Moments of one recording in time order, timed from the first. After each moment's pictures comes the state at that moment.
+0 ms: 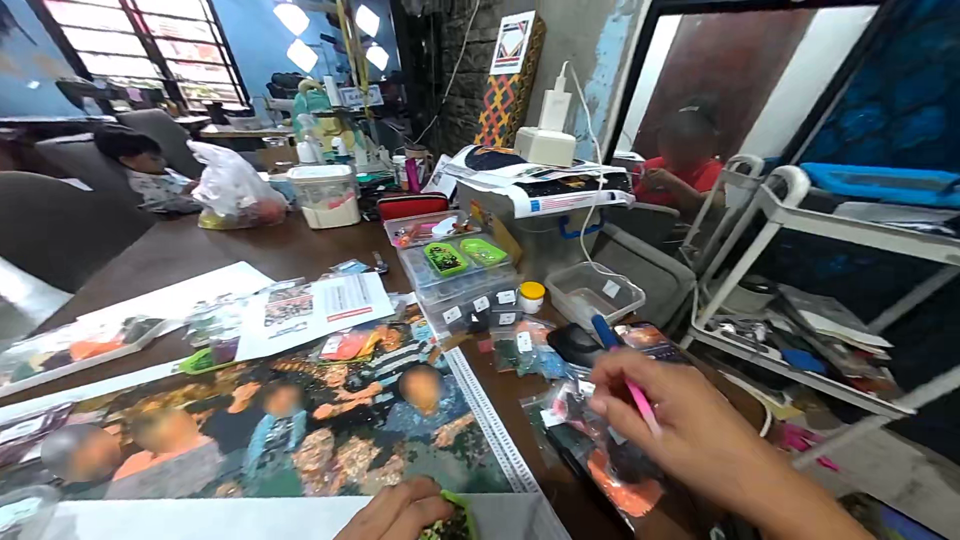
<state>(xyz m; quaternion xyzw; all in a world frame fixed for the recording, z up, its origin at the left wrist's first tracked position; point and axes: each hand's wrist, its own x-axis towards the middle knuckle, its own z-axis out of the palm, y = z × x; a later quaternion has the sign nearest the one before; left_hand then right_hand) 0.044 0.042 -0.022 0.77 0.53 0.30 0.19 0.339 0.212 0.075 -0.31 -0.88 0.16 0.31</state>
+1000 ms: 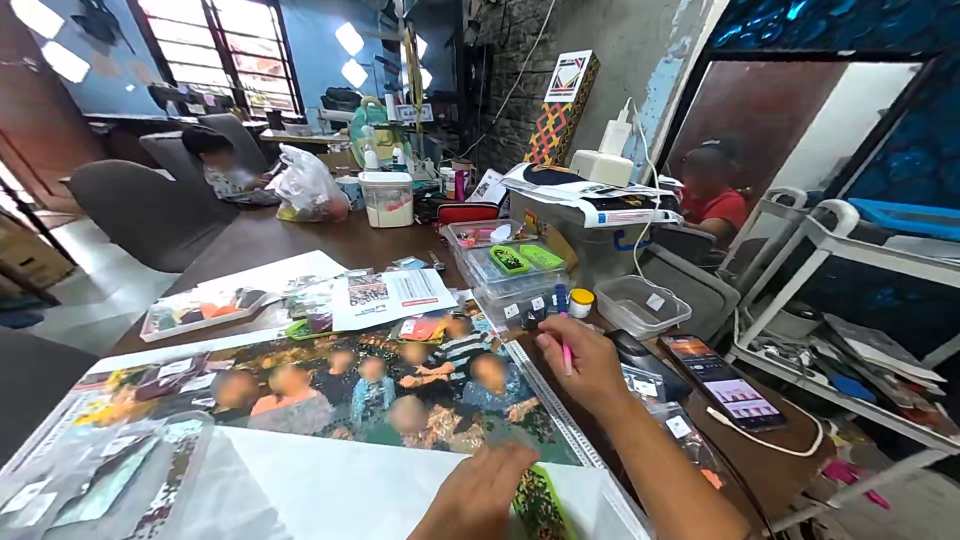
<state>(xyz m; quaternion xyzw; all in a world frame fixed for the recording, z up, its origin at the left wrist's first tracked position) 0.052 0.044 -0.035 0.78 0.50 0.36 0.10 0.196 0.239 0.017 -0.17 -0.85 -0.01 0.49</state>
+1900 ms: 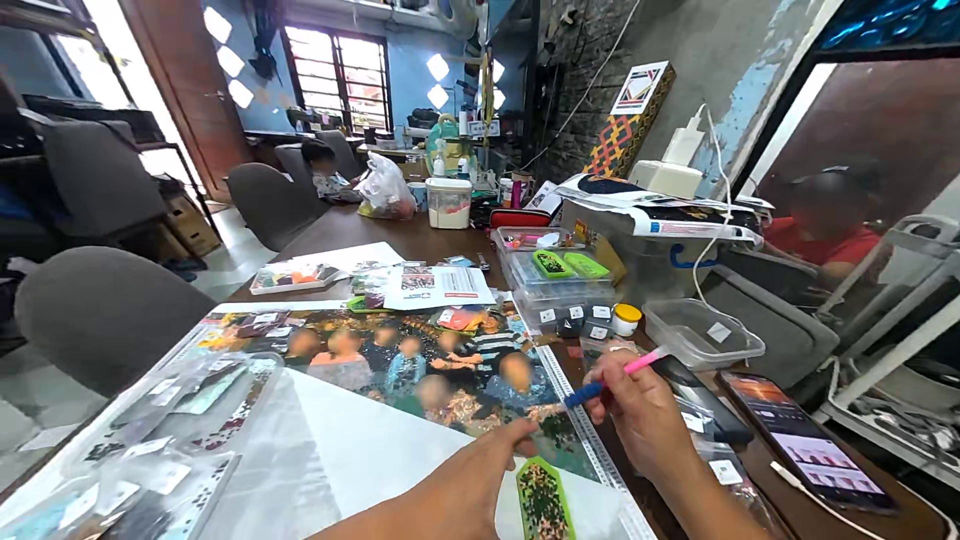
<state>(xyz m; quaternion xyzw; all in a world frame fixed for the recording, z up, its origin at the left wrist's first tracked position) 0.042 0.042 -0.023 0.74 0.51 0.36 0.26 0.223 0.204 0.012 -0.11 -0.67 0.58 0.45</state>
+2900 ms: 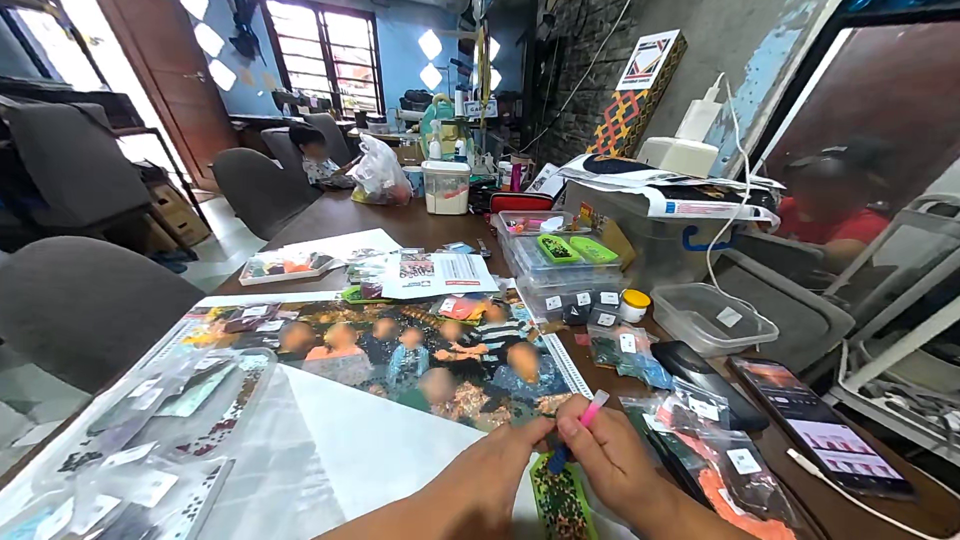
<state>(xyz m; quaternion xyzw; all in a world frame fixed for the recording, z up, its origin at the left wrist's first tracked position) 0.047 0.042 -0.022 0.75 0.51 0.35 0.21 0.211 0.185 -0.030 -0.01 -0.86 0.33 0.39</state>
